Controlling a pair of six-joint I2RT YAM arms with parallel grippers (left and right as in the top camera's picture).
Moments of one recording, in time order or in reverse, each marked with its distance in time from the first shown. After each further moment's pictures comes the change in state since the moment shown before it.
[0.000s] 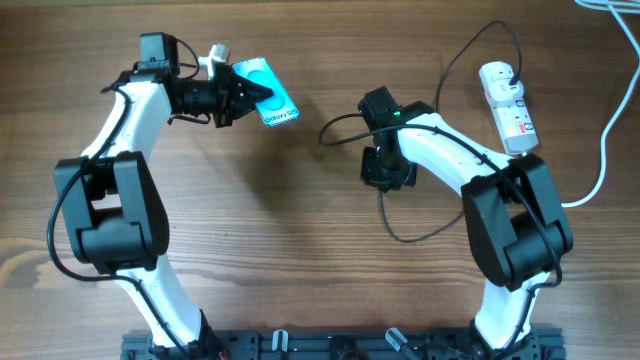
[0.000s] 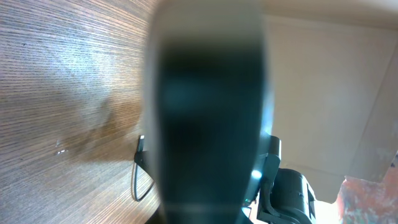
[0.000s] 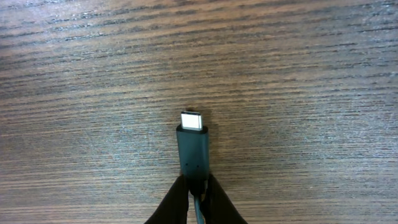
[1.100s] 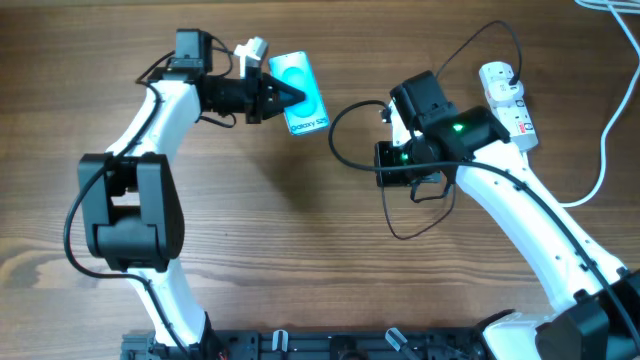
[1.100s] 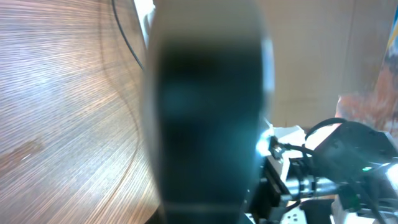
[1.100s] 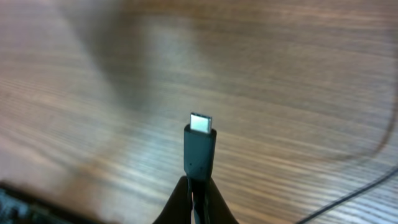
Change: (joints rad) left arm -0.139 0.000 0.000 0.058 0.179 0.202; right arm 0.005 -0.457 0.002 -0.181 -0.171 -0.221
